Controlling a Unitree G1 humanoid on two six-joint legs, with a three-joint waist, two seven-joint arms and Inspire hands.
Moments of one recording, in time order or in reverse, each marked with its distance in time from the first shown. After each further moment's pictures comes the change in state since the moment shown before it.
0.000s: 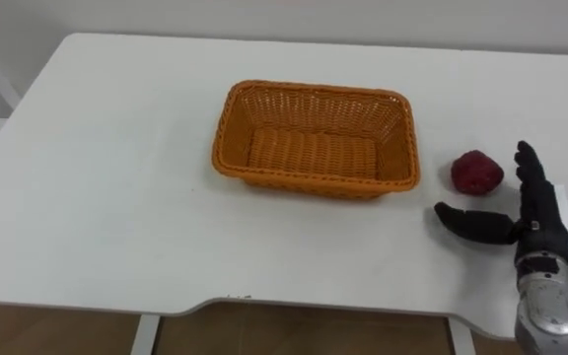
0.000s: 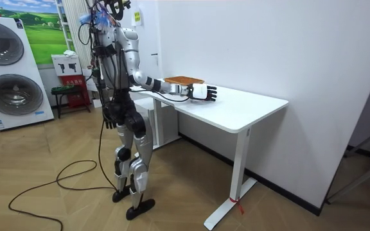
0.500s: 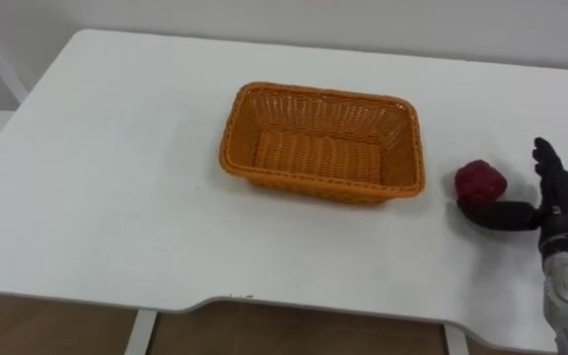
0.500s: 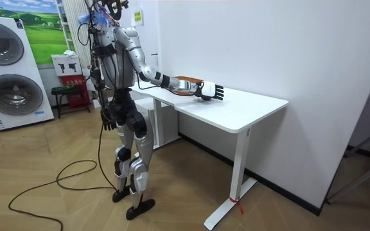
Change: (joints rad) left arm 0.007 0.043 0.023 -0.001 0.008 0.008 -0.047; right arm -0.168 -0.065 -0.041 0.242 0.003 0.011 0.104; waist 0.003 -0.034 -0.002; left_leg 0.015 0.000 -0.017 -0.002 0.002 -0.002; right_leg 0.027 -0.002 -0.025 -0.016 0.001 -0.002
